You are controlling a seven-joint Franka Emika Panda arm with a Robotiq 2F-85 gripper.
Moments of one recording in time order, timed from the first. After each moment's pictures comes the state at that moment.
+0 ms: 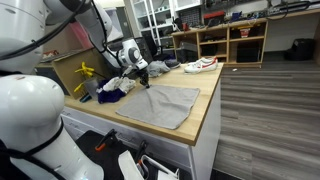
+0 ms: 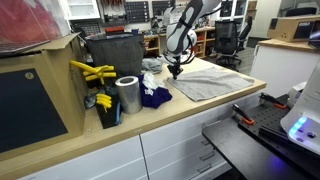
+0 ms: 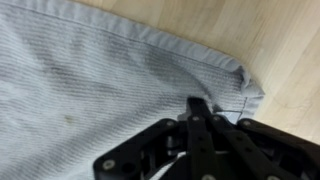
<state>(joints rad) 0.33 0.67 -0.09 -1.87 -0.07 2.62 1.58</state>
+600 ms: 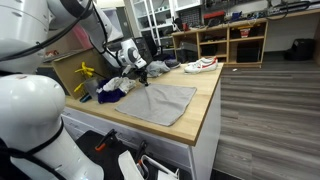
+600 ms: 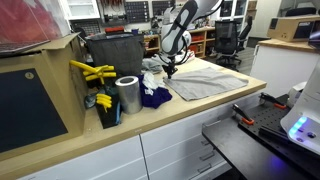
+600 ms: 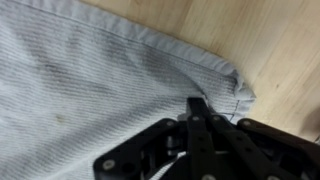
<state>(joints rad) 0.36 0.72 -0.09 -1.77 -0.07 2.62 1.58</state>
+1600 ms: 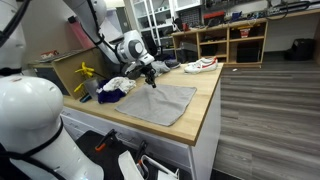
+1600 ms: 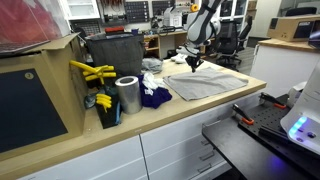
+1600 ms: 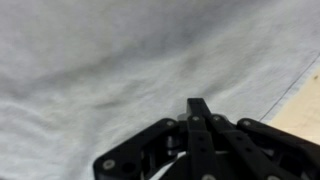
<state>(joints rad) 0.27 0.38 -0.18 -2.23 -0.13 2.69 1.45</state>
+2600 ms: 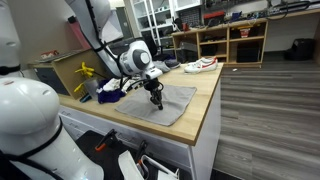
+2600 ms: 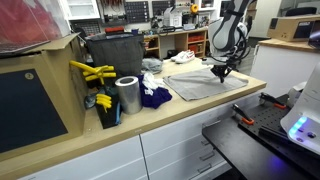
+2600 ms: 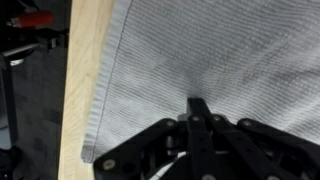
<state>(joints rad) 0.16 0.30 -0.25 -2.50 -0.33 2.67 1.45</state>
